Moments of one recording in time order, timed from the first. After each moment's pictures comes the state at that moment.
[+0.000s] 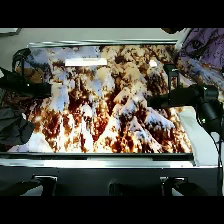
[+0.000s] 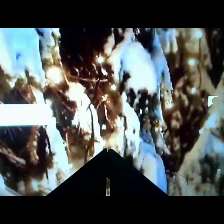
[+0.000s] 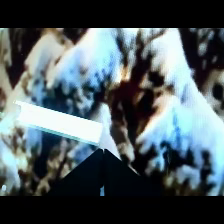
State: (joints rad) left arm -0.10 -1.28 1.54 1.42 -1.46 -1.65; right arm 0.17 -1.14 1.17 1.79 -1.07 -1.59
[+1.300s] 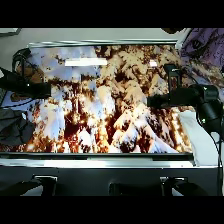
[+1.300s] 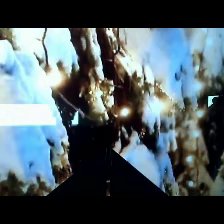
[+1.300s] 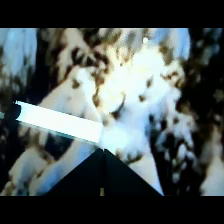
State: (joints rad) left arm -0.10 -1.28 1.54 1.42 -1.46 -1.65; right arm 0.17 -1.14 1.17 1.79 -1.07 -1.59
